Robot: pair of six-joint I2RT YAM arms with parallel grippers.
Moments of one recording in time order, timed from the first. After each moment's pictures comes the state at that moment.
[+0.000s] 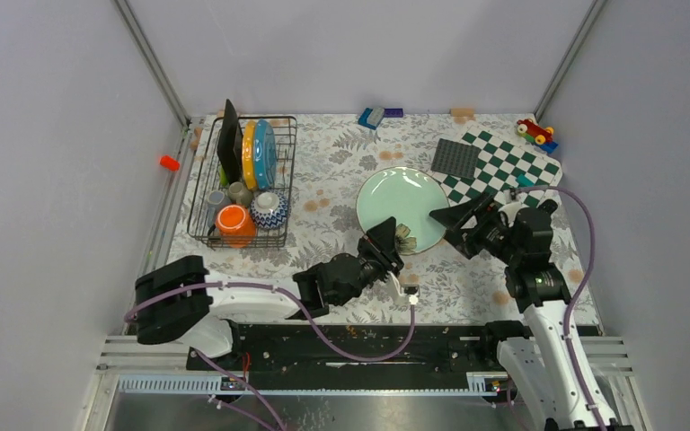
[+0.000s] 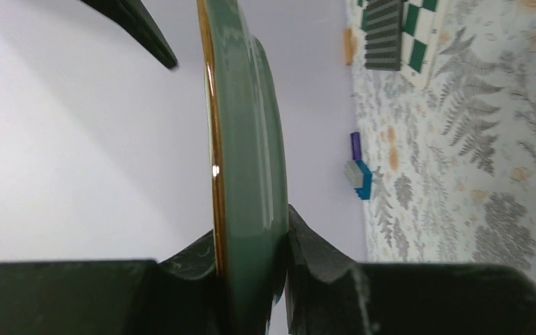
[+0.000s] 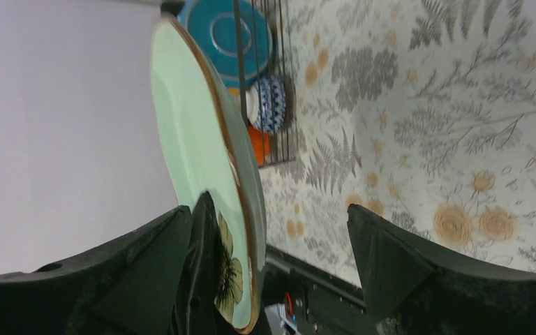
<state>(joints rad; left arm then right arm) -1.27 1.43 0.69 0.65 -0.40 1.55 0.03 0.63 0.59 -0.31 -0.54 1.09</state>
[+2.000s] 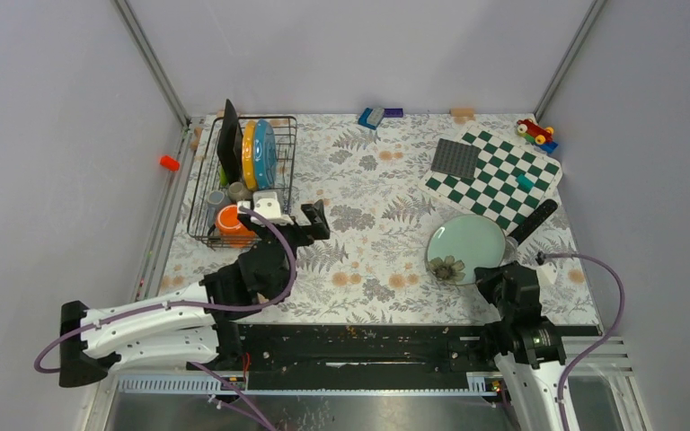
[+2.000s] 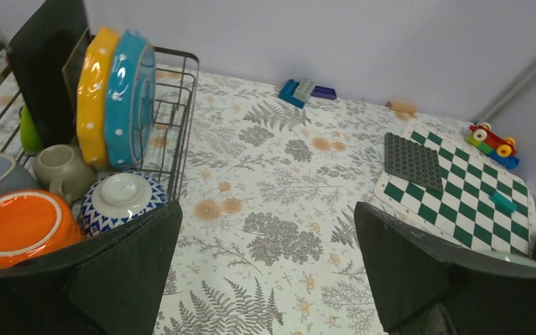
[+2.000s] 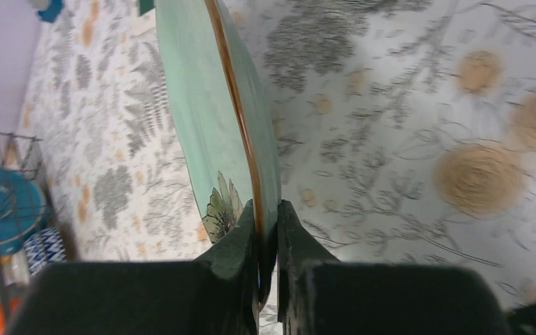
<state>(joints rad) -1.22 0.87 0.74 0.15 -1.13 -0.24 0.14 0.12 0.30 -0.77 0.19 0.99</state>
